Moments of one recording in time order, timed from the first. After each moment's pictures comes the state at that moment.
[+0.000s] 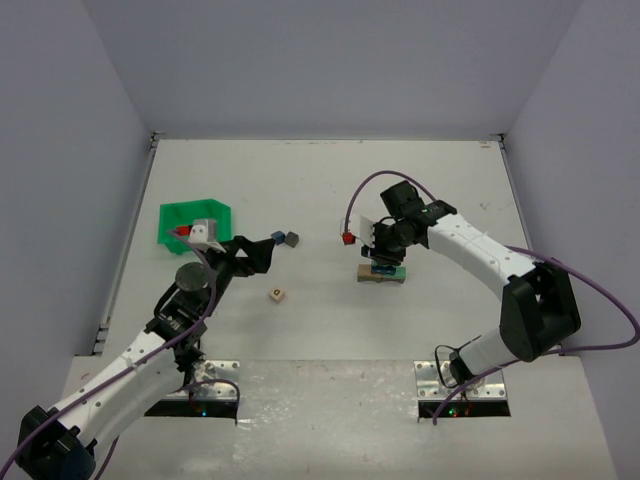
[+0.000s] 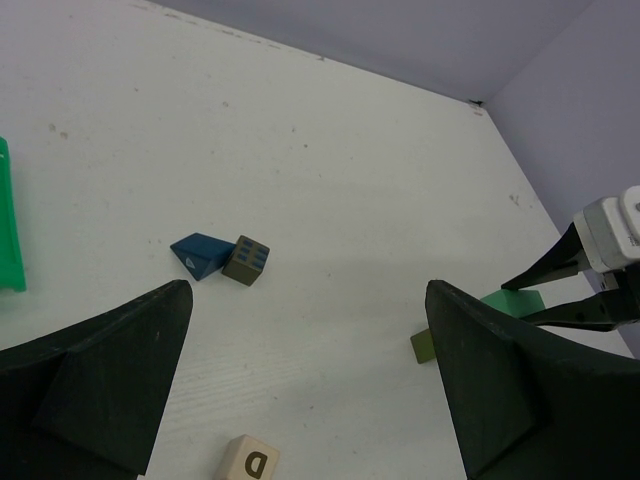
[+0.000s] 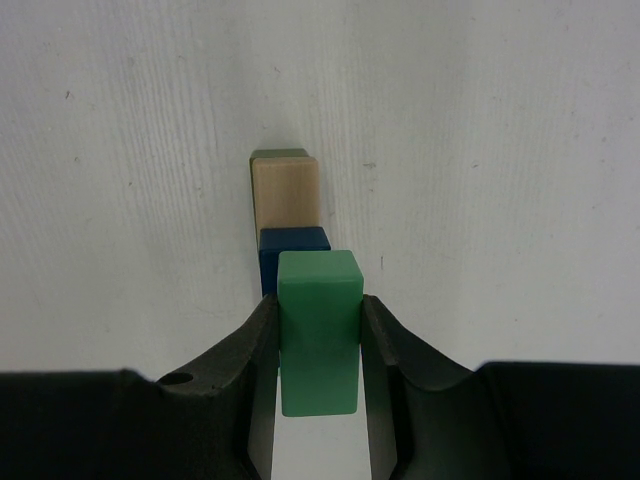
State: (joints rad) left arm -0.51 0.55 0.26 0.22 -0.22 -0.52; right arm 0.48 1.50 1.03 -0.70 -0.34 -0.97
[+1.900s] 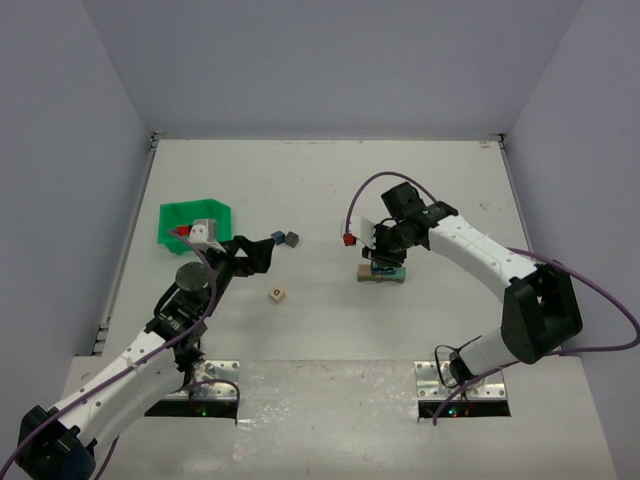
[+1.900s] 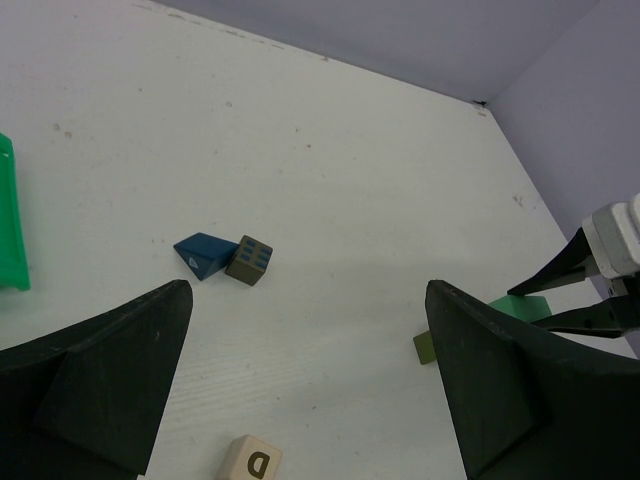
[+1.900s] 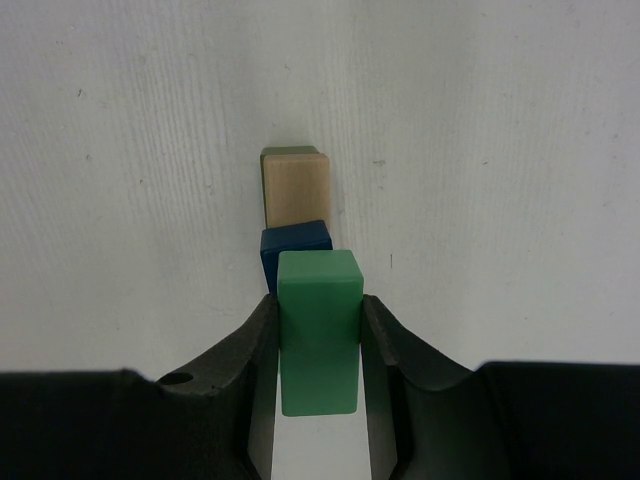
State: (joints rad) left arm -0.51 0.55 0.26 0.22 -0.23 -0.51; right arm 0.48 1.49 1.02 -0.71 -0.34 -0.96
